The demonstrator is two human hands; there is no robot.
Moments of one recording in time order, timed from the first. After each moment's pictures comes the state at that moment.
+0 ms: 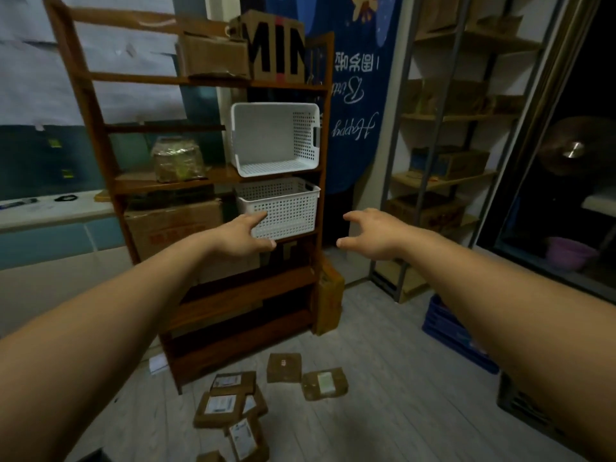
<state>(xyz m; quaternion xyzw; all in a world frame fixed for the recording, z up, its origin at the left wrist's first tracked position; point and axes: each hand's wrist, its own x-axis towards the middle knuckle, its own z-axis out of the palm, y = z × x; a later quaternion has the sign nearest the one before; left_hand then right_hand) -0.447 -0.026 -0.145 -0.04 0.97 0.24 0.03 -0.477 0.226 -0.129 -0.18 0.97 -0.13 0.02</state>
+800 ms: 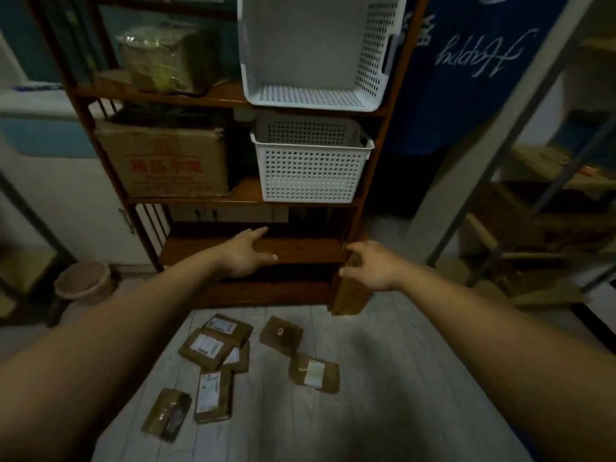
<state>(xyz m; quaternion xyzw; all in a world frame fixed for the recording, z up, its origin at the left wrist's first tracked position) -0.698 0.001 -0.325 -0.26 0.89 0.36 0.11 -0.818 0.237 -0.302 -0.33 0.92 -0.08 0.19</state>
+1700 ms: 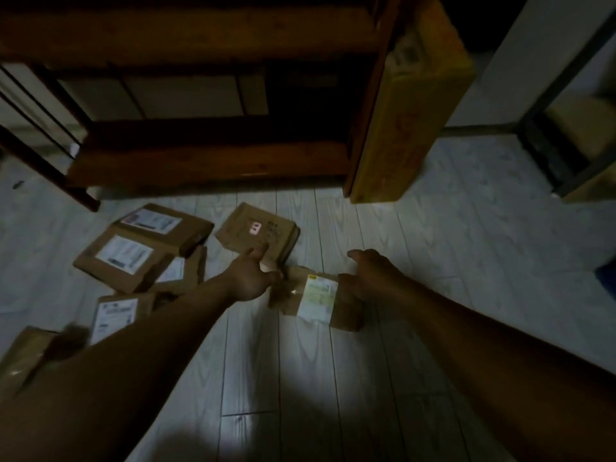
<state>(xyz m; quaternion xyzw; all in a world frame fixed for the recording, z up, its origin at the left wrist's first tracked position) -0.832 0.050 -0.993 -0.28 0.86 0.40 0.15 -0.965 0.246 -1.000 -0.26 0.90 -0.13 0.33</state>
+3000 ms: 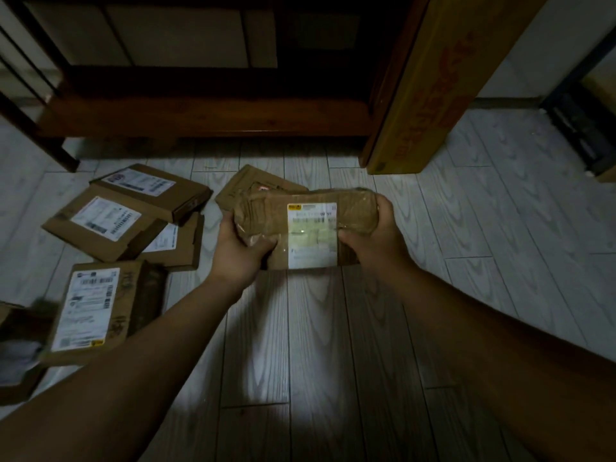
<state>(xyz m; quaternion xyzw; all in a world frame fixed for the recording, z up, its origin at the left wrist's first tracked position) -0.795 0.046 -1.081 -0.38 0.65 0.64 -0.17 -0.932 0.214 -1.069 -0.15 0.83 -0.50 0.18</state>
